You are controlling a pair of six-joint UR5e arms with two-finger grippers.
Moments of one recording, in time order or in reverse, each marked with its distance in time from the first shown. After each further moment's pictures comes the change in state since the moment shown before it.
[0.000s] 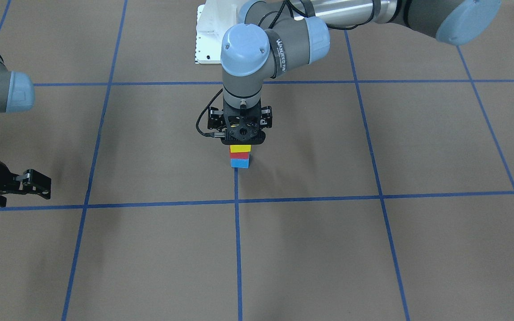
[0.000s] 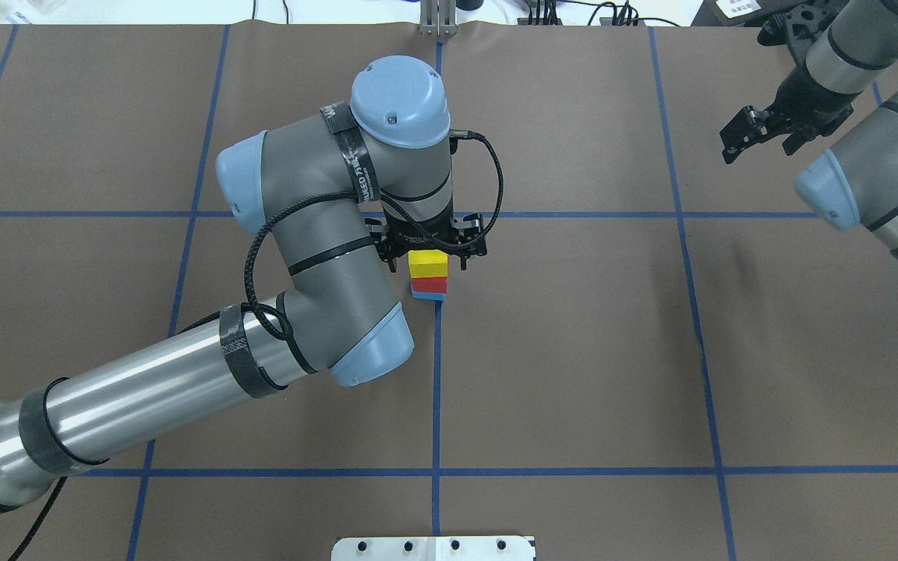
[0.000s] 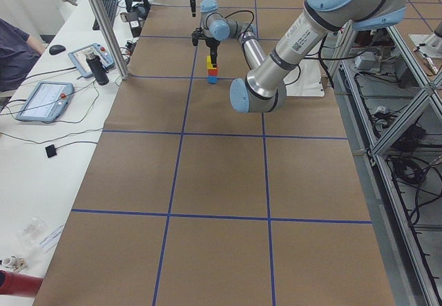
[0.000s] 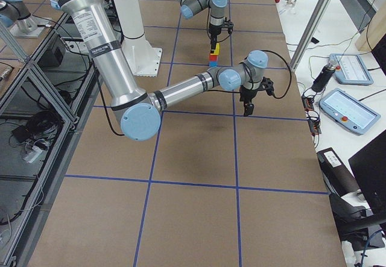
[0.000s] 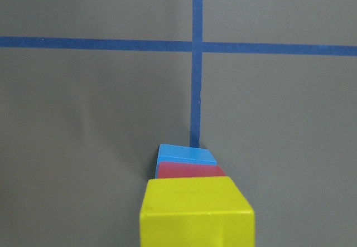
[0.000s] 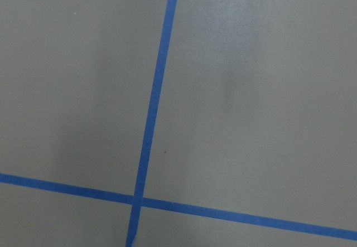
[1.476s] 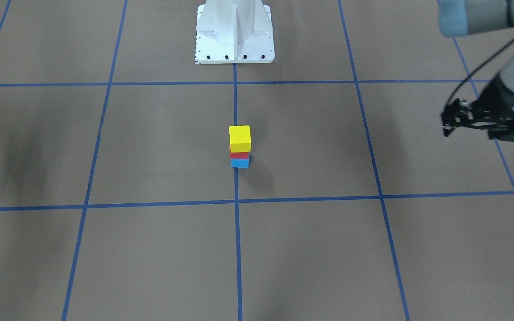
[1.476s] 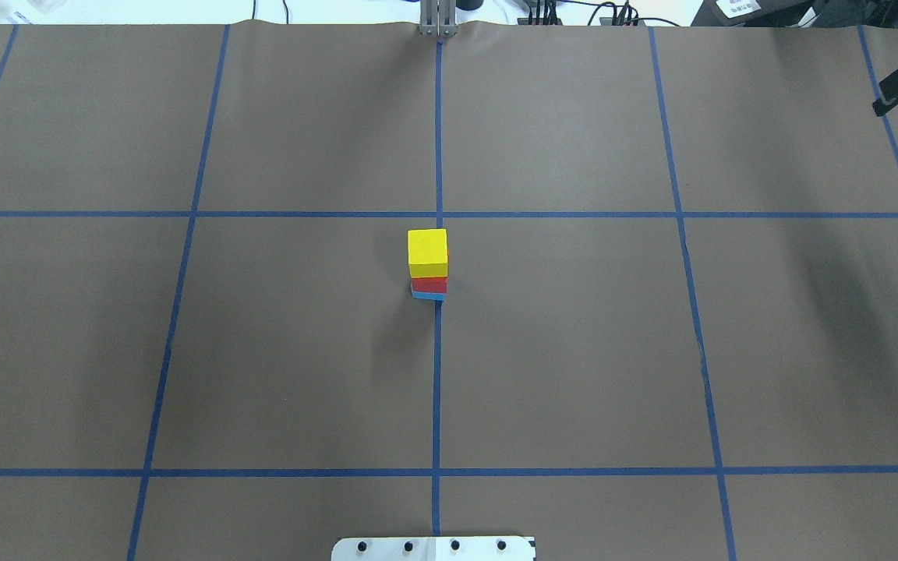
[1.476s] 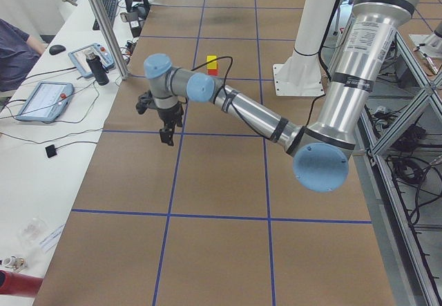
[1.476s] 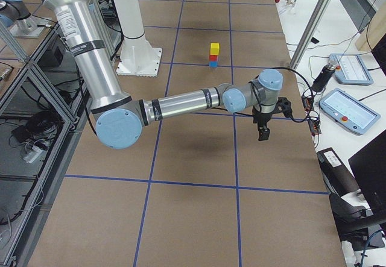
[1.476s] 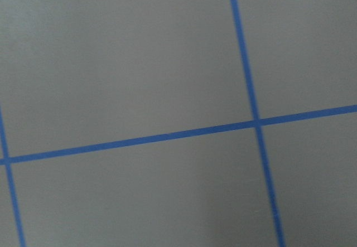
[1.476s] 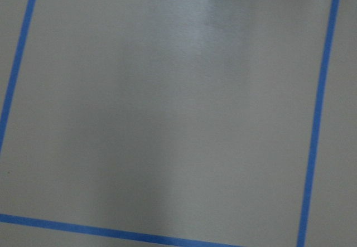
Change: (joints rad) left arm -0.792 0.693 -0.171 0.065 -0.269 1.153; right arm 0.318 -0.081 -0.164 0.060 0.077 -0.287
